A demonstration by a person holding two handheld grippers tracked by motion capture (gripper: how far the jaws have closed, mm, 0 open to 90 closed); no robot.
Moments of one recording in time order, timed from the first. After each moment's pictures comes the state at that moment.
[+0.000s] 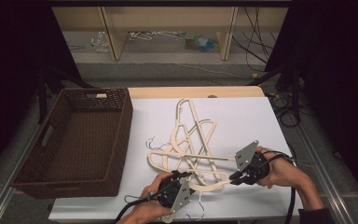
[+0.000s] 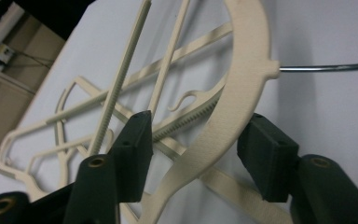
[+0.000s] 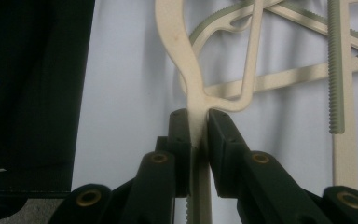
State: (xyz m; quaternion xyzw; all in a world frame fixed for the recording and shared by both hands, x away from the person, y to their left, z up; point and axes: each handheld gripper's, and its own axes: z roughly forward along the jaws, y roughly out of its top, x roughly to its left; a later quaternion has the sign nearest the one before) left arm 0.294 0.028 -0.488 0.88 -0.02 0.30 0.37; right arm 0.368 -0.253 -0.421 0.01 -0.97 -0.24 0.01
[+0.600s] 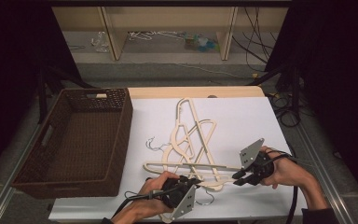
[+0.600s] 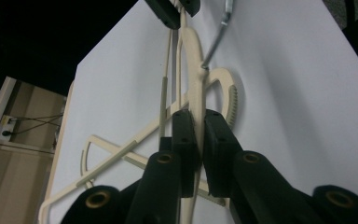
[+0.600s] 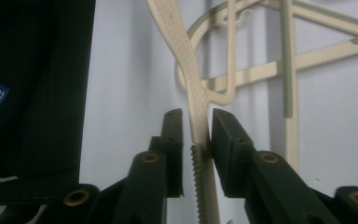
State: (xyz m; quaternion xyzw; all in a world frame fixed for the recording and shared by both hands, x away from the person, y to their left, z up) left arm 0.291 0.019 -0.441 0.86 -0.18 0.32 0.36; right arm 0.370 -0.268 -0.419 -0.02 -0.97 -0.26 0.03
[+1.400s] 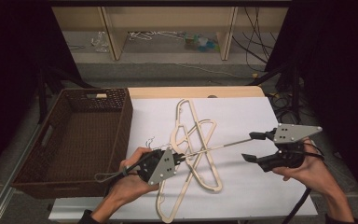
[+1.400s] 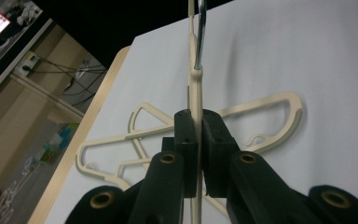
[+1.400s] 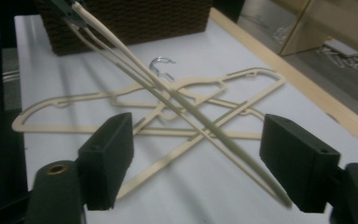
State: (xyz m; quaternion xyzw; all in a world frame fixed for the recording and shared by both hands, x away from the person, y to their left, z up) left arm 0.311 0.073 -0.359 0.87 0.04 0.29 0.41; right arm 0.346 -0.303 -0.342 -0.19 -0.85 -0.46 -0.17
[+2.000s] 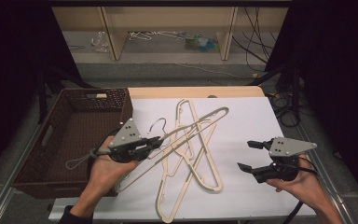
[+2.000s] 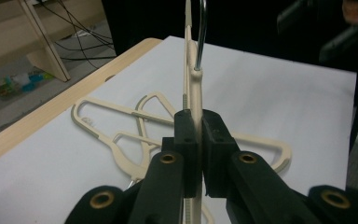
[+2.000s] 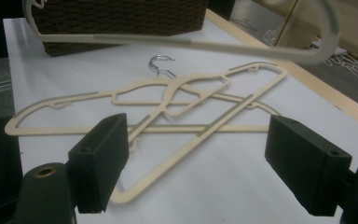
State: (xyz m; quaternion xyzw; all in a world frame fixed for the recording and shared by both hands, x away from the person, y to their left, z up) left arm 0.335 0.132 -0.336 0.80 0.25 0.17 0.51; right arm 0.327 -0.291 -0.373 -0.21 -0.84 -0.47 -0.18
